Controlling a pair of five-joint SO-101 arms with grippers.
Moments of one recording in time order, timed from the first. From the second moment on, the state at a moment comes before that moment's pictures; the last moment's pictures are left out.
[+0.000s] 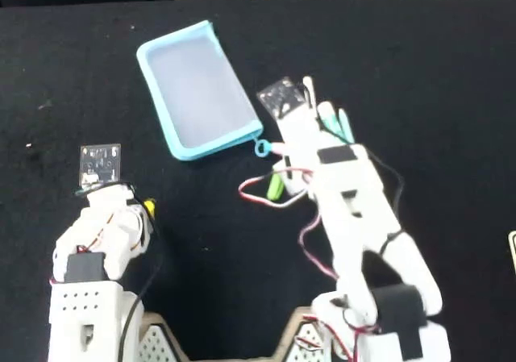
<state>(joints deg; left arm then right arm) -10.2 -77.4 83.2 52.2 -2.6 -9.3 -14.7 43.8 46.5 21.8</state>
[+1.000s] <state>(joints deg) -10.2 -77.4 83.2 52.2 -2.6 -7.9 10.0 21.6 55.6 36.4</state>
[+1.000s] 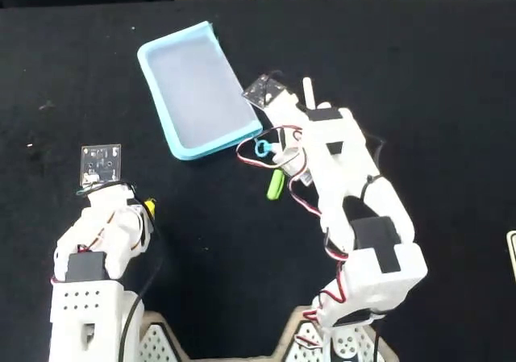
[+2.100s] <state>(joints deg) -10.2 -77.4 83.2 52.2 -2.6 -10.5 -42.6 67.1 69.8 39.4</state>
